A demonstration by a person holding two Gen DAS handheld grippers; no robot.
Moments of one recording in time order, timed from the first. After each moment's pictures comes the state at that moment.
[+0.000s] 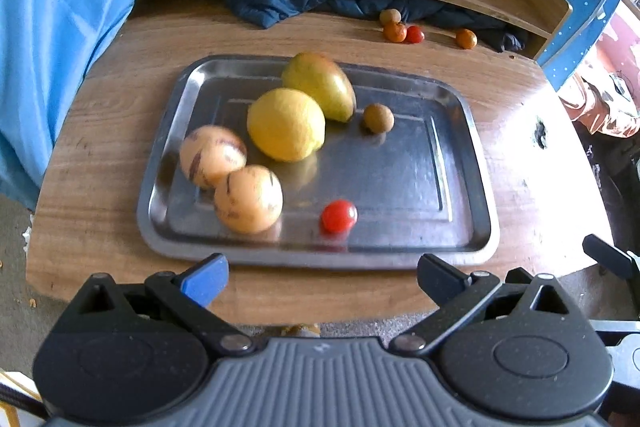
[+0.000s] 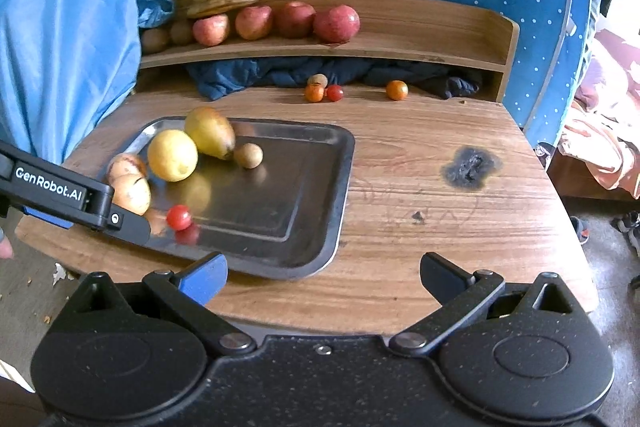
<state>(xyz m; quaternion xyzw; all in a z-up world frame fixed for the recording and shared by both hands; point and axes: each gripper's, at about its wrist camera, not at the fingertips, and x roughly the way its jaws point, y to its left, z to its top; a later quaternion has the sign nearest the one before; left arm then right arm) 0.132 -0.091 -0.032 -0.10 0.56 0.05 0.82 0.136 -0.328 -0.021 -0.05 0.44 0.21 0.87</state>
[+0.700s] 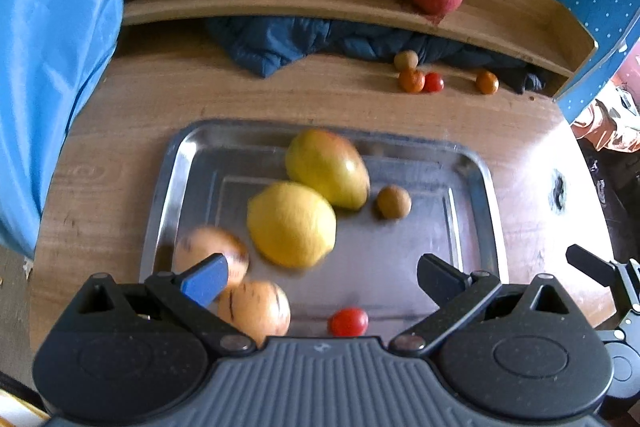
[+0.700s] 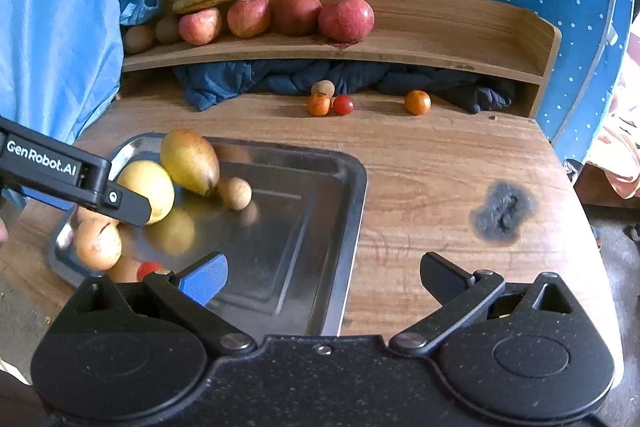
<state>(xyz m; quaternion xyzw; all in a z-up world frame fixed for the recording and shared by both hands) 0.206 -0.070 -0.031 -0.10 0.55 0.05 0.83 0.211 -0.292 -0.040 -0.06 0.46 0.22 0.86</state>
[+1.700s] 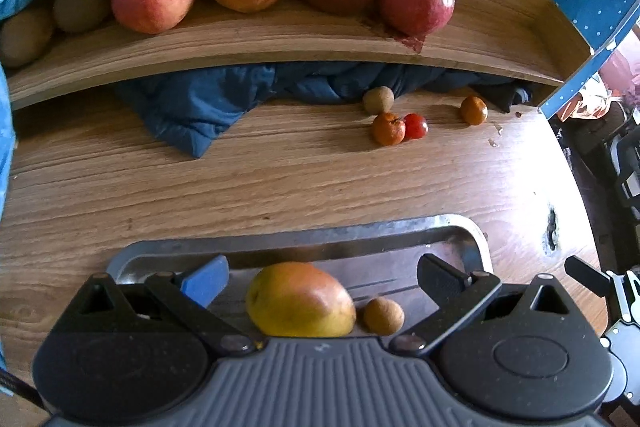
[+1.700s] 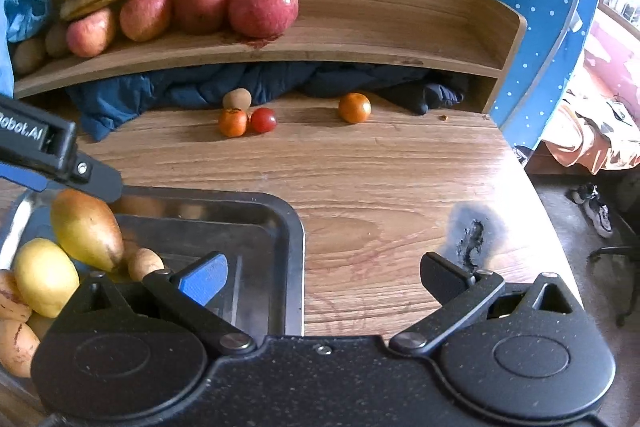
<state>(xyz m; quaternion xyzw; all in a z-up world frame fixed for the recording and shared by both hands) 0.311 -0.053 -0.062 -0.09 0.57 -0.05 0.81 0.280 -0.264 -0.060 -0.09 0.49 0.09 0.86</state>
